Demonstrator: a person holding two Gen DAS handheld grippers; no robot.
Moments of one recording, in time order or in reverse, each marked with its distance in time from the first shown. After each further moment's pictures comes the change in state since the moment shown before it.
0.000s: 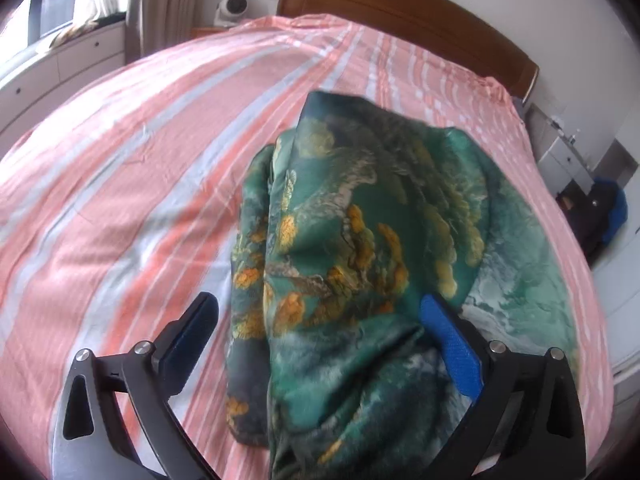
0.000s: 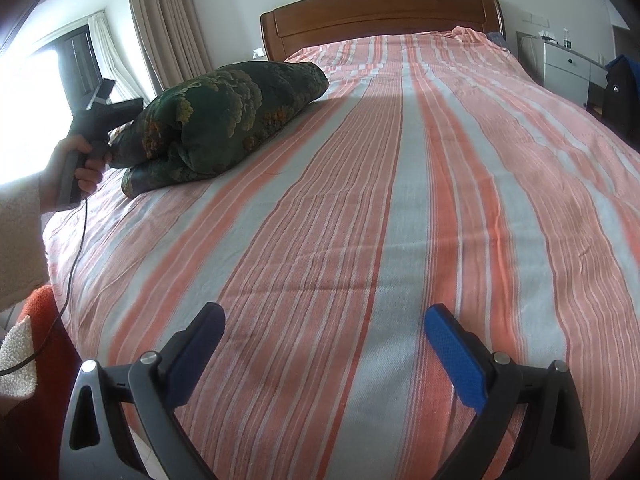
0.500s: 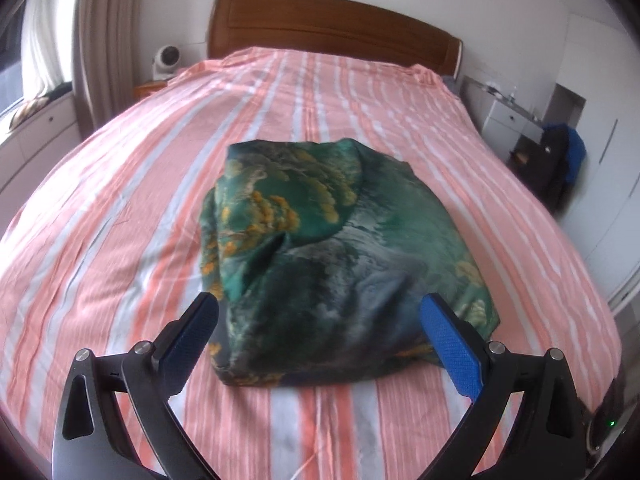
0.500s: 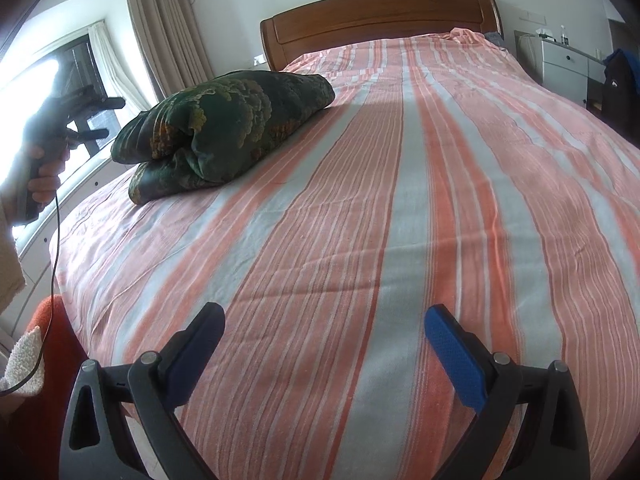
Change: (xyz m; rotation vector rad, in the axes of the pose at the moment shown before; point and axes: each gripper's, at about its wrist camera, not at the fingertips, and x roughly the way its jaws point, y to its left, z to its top) left arm -0.084 -0.052 -0.022 0.251 -0.061 -0.090; right arm -0.010 0.002 -0.002 0.012 -0.019 0.020
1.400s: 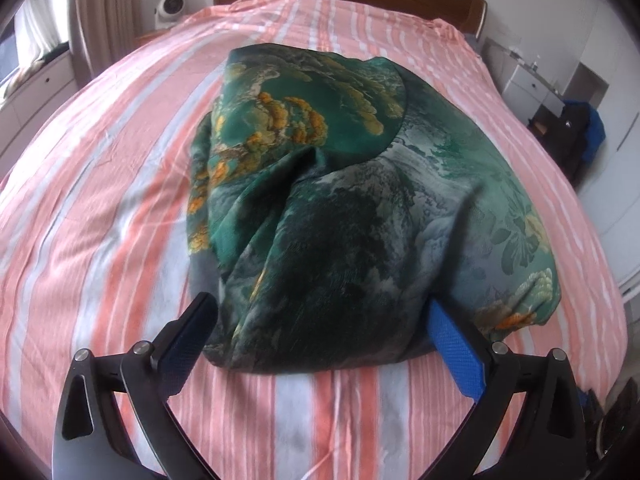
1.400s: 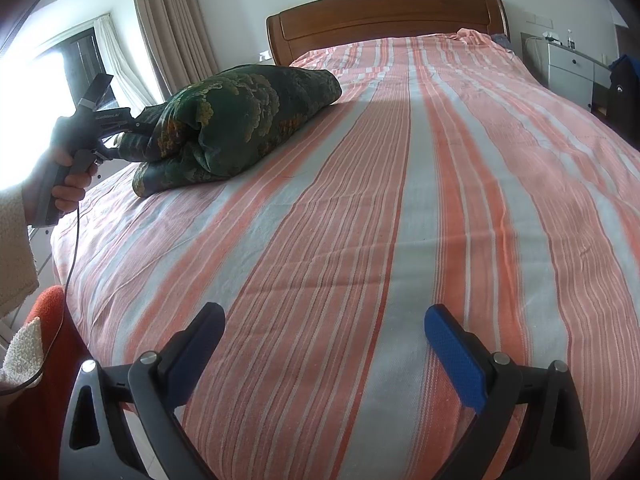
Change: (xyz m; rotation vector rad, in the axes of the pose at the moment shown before) left arm 0.053 0.019 -0.023 -0.049 0.190 0.027; right arm 0.001 0.004 0.000 -0.014 0.009 0.003
